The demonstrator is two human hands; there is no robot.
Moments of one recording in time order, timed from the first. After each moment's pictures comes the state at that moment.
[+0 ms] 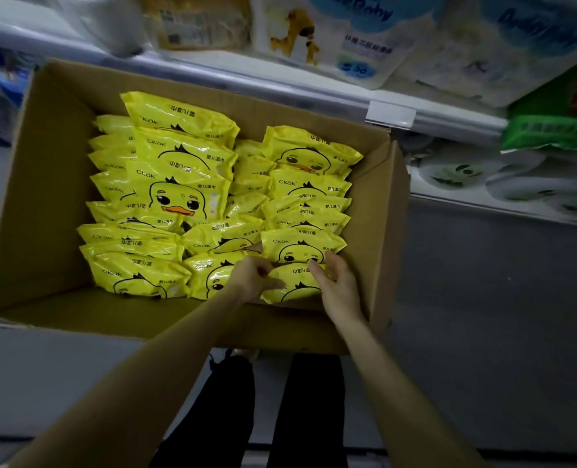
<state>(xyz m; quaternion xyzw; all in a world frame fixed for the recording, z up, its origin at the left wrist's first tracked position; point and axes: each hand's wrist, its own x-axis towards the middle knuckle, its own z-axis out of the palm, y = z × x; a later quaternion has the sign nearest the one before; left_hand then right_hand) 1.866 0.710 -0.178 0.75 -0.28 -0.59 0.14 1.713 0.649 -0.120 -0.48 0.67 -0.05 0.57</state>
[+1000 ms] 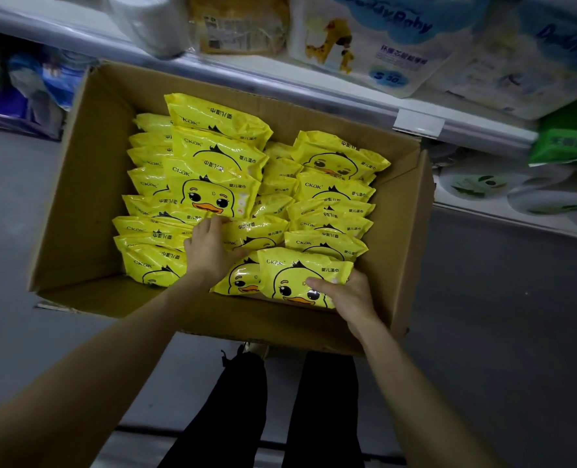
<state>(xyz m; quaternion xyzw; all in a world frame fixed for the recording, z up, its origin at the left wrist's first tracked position) 1.948 0.734 -0.154 0.88 -0.32 -0.34 0.11 1.726 0.653 -0.116 -0.42 0.66 -0.01 0.62</state>
